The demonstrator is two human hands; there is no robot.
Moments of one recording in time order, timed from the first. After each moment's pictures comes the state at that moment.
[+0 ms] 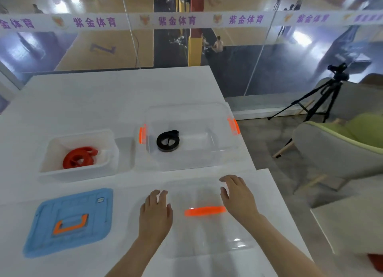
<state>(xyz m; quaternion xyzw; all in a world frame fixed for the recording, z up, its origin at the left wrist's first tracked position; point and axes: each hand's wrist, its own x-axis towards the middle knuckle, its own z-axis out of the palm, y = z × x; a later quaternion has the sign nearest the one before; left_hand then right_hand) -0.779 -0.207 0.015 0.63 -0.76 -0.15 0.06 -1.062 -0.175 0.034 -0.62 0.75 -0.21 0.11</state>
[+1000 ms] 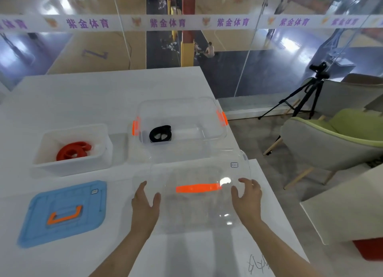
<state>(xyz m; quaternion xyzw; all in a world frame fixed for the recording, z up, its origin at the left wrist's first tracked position) -0.769 -0.165 0.022 0.67 -0.55 -0.41 0.29 -1.085 -0.098 -0.003 -0.38 0.85 -0.33 0.17</state>
